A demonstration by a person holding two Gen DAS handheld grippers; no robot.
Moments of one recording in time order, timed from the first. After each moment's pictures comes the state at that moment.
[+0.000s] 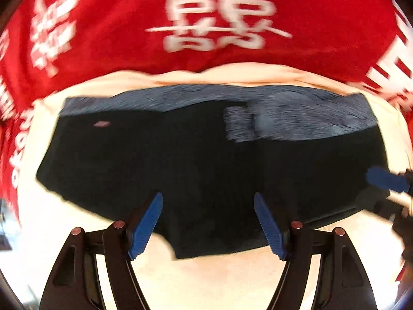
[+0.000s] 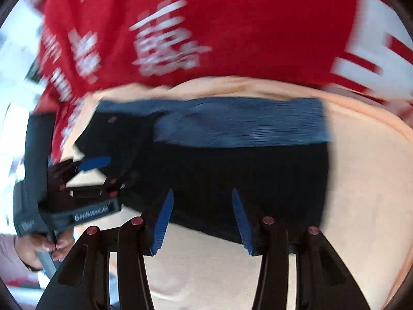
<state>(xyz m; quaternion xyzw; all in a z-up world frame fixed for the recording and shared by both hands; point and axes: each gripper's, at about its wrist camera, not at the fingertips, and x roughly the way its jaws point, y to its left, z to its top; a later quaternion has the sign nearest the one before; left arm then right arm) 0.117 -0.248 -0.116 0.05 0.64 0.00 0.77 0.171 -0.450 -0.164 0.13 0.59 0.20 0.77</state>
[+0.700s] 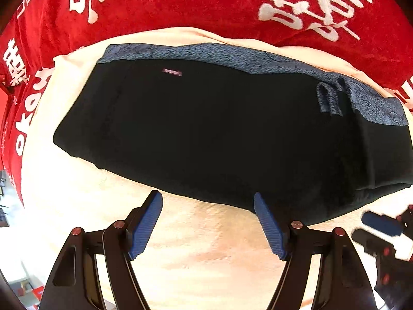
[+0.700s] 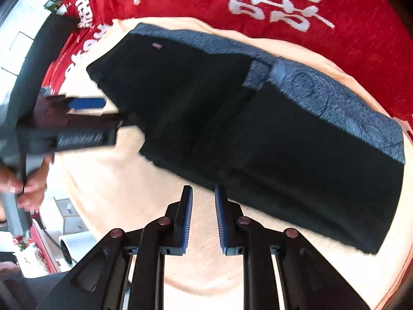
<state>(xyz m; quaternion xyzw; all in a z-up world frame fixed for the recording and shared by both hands) 0.117 -0.164 -0.152 0.03 0.66 0.03 0.75 0.133 -0.313 -0.176 -0.02 0.63 0.25 0.73</state>
